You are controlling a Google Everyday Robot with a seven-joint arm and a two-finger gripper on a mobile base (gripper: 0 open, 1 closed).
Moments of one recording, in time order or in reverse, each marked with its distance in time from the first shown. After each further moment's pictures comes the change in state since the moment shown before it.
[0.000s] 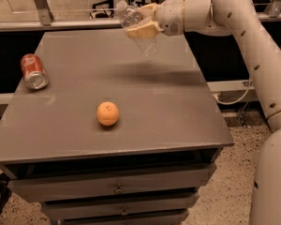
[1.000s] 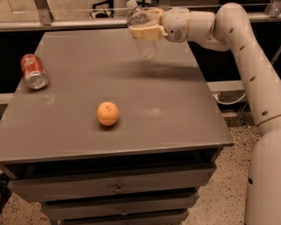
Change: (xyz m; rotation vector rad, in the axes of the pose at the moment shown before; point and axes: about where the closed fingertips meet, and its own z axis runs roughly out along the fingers) arm 0.014 -0.014 -0.007 0.015 -0.192 0.090
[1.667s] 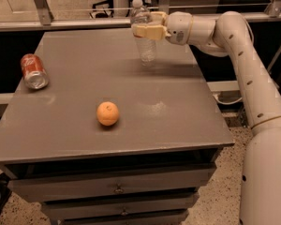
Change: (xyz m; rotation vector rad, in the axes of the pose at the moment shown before) arm 0.008 -0.012 -0.007 0.008 -0.087 0.121
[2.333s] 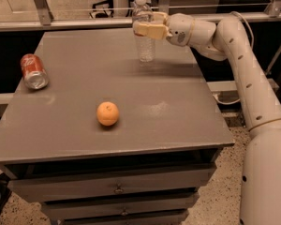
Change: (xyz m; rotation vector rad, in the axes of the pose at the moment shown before) arm -0.004 -0.001 -0.005 -0.009 -0.077 0.061
